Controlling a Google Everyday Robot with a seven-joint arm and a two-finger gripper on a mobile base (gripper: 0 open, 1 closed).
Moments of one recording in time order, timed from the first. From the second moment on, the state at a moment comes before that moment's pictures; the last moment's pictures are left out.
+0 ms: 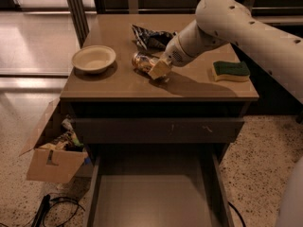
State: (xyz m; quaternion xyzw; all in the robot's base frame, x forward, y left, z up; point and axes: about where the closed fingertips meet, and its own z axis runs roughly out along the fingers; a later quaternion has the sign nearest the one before) arm 0.692 -0.037 0.836 -0.48 0.80 0.14 0.32
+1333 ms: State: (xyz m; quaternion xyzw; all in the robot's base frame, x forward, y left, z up) arm 0.611 -0.090 0.939 -0.52 0.77 0.12 0.35
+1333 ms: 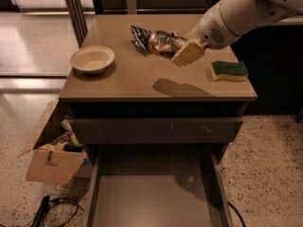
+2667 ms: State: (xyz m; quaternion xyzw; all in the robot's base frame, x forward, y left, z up) arm 0.498 -0.126 0.929 -0.52 0.78 0.12 0.33
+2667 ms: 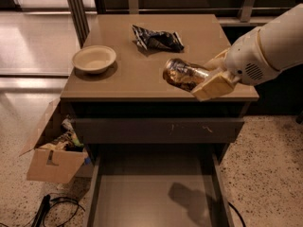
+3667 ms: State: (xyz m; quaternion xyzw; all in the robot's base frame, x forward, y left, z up) arm 0.388 -0.104 0.783 -0.49 0.80 0.22 0.26
